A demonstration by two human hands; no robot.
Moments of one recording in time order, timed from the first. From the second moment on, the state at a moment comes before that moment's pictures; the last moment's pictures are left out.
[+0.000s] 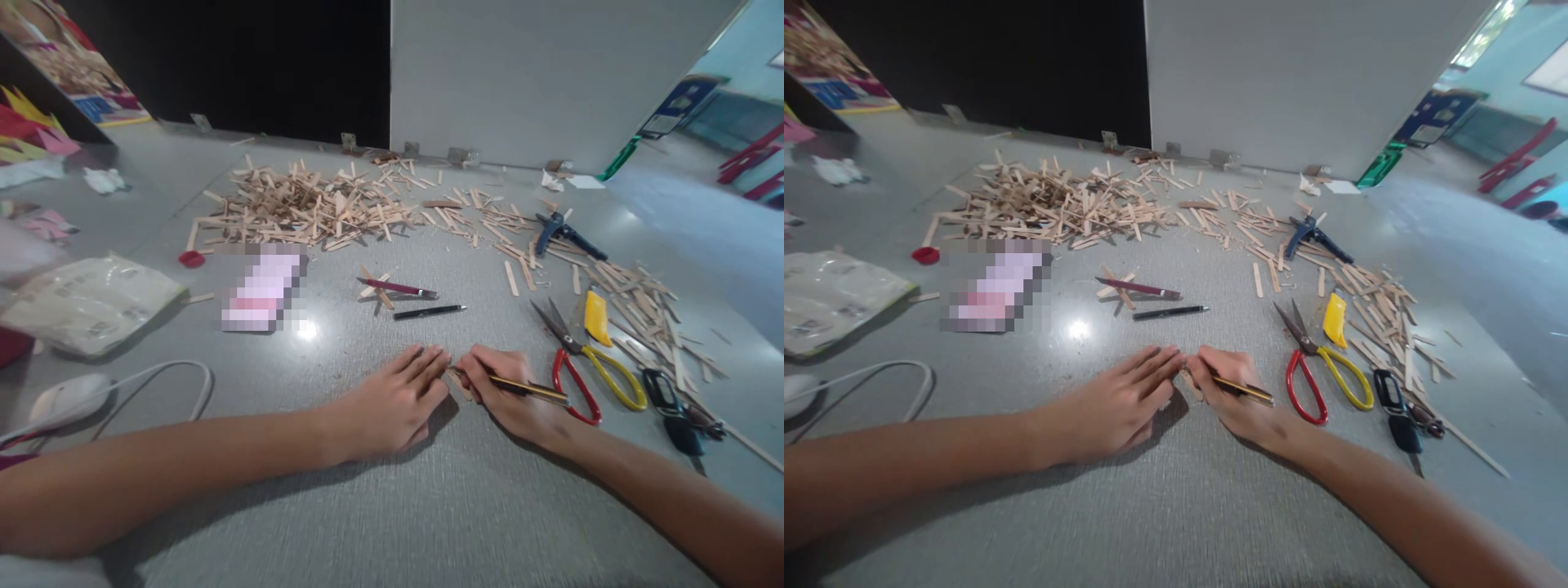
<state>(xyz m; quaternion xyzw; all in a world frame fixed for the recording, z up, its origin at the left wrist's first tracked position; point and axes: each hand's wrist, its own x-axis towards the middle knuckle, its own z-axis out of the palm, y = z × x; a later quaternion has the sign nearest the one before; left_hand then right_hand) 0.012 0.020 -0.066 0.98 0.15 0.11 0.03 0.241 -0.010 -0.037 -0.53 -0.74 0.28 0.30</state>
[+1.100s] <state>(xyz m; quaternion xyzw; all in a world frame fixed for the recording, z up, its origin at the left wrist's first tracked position) 0.016 0.017 -0.055 0.98 0.19 0.07 0.05 0.249 -0.015 -0.050 -0.50 -0.77 0.27 0.29</state>
